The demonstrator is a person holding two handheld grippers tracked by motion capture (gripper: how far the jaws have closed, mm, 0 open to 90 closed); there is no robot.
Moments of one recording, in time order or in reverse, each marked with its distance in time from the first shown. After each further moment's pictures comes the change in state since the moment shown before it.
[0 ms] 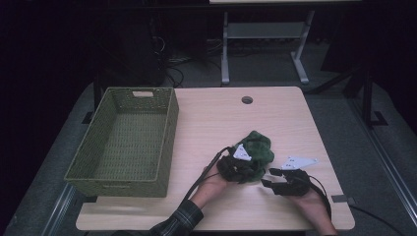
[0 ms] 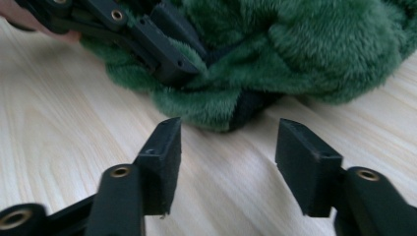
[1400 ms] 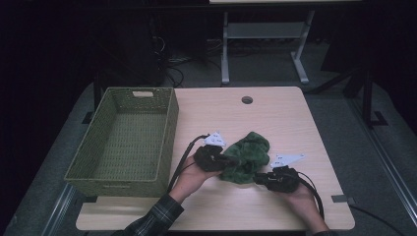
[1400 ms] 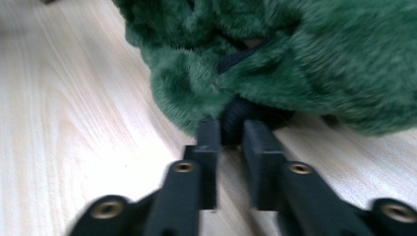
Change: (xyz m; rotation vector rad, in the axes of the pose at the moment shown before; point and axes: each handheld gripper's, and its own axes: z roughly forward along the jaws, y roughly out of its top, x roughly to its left) left arm 0.020 -0.003 -0.079 -0.144 -0.072 -0.108; right arm 0.008 0.014 0.022 0.059 0.113 -0.013
